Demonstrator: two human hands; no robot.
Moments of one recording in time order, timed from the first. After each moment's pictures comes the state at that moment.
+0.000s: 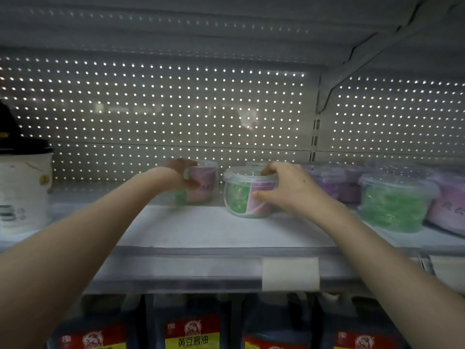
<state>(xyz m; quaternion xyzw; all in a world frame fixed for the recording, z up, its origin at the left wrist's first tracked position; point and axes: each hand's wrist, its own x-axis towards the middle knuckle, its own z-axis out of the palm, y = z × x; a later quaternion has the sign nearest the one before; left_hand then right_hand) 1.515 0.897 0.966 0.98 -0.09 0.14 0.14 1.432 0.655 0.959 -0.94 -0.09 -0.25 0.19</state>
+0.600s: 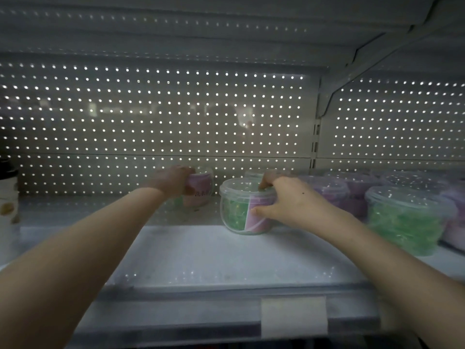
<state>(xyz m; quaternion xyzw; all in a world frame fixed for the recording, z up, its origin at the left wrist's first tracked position) 1.578 0.890 0.974 0.98 -0.11 0.15 0.05 1.451 0.649 0.975 -0.97 -0.09 -0.20 0.13</state>
